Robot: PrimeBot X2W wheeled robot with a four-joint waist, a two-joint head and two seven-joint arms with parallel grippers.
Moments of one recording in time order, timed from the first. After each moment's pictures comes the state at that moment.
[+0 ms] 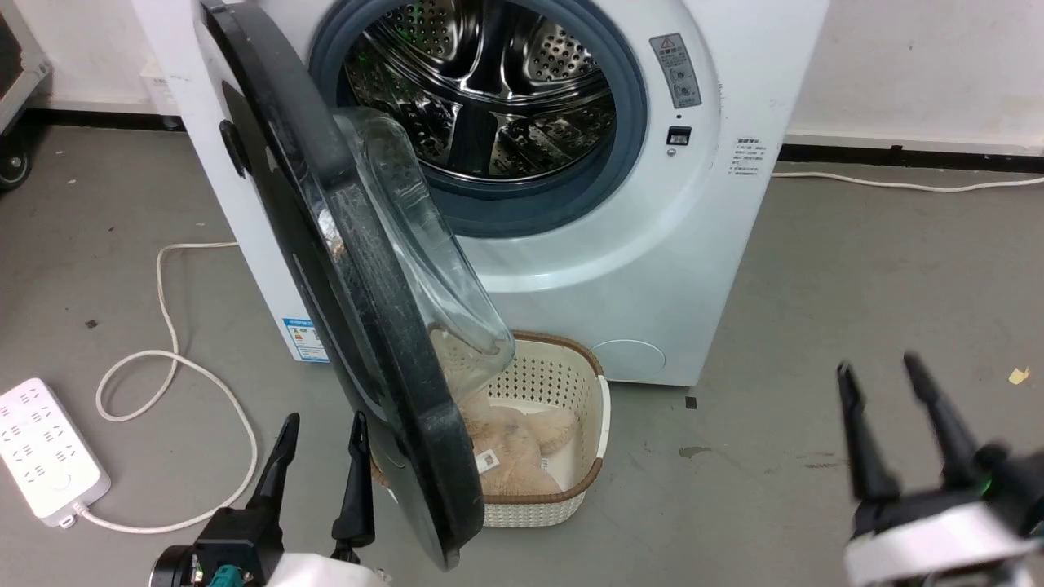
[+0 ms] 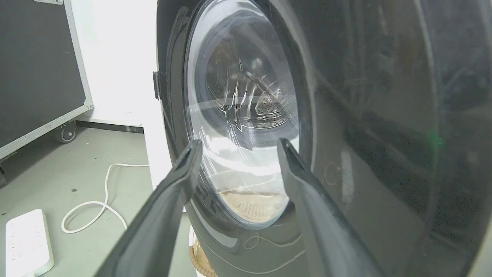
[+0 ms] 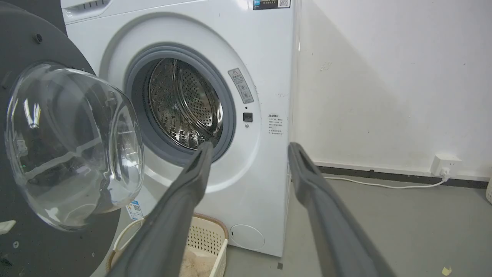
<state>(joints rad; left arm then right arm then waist) 0.04 0.08 -0.09 0.03 -0.18 0.02 -0.26 -0.04 -0.20 0.02 0.00 0.26 0.13 -0.22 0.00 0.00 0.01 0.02</state>
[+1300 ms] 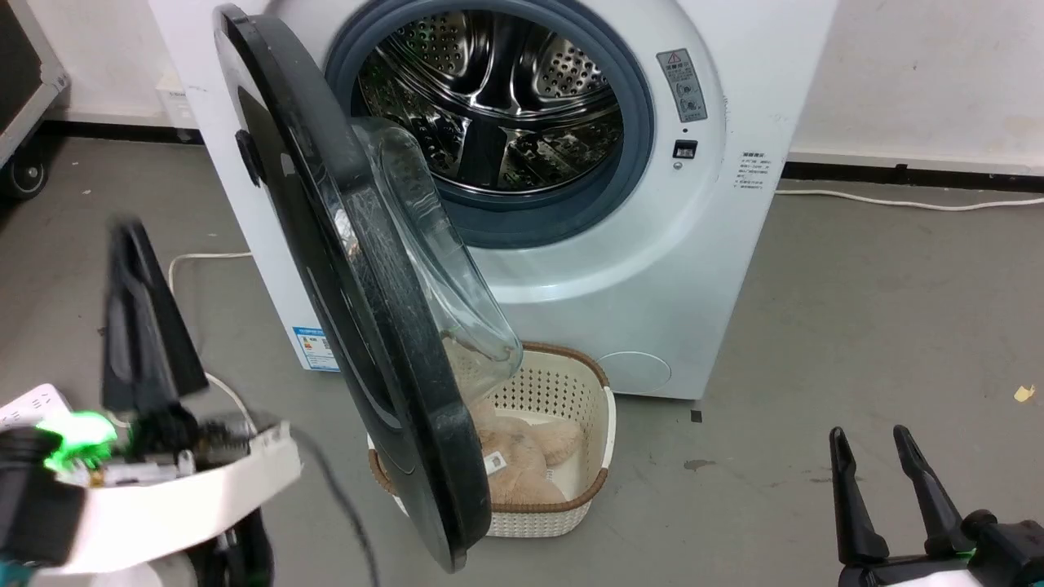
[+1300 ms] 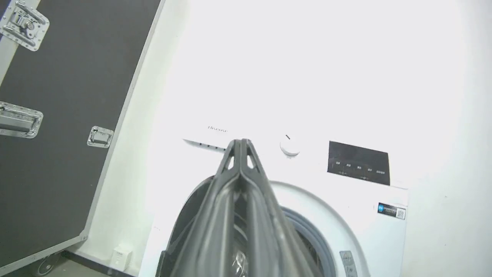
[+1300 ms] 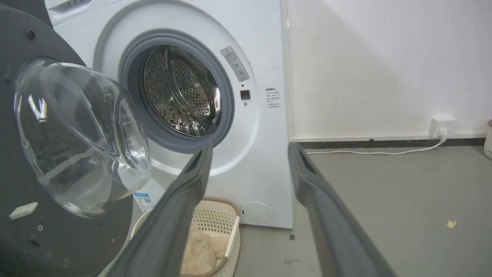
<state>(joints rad) -0.10 0.05 0.04 -0.39 -0.28 0.09 -0.26 0.11 -0.05 -0.04 -0.01 0.21 0.13 -0.25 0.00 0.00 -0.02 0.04</state>
